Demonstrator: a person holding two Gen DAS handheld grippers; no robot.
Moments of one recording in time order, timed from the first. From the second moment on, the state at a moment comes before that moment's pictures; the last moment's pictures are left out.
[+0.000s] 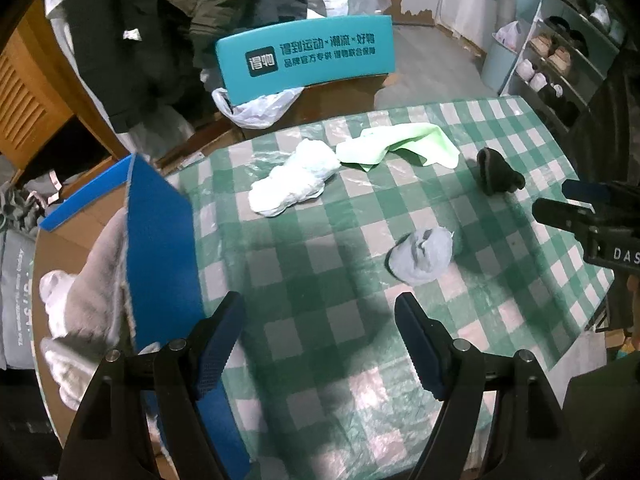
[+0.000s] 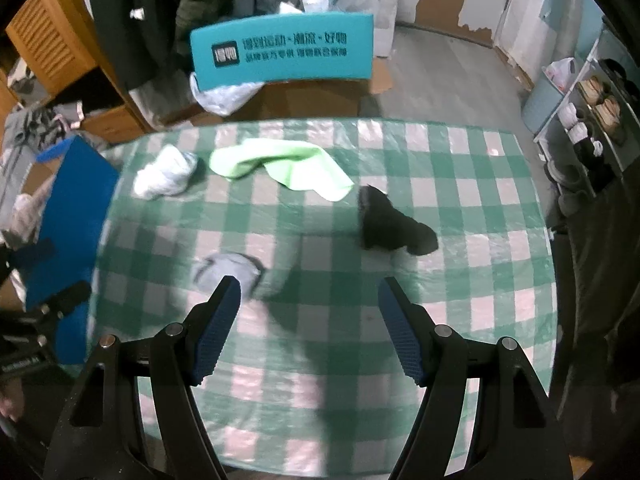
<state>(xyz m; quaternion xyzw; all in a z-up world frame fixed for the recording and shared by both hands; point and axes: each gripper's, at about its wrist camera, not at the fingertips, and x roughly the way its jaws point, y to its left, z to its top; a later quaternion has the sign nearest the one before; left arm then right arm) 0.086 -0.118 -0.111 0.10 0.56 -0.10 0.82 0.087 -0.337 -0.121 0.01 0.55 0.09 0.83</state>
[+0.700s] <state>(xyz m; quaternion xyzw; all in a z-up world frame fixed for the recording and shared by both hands) 0.139 -0.153 -0.154 0.08 0.60 -0.10 0.79 0.150 -0.377 -0.184 -0.03 0.58 0.09 0.81</state>
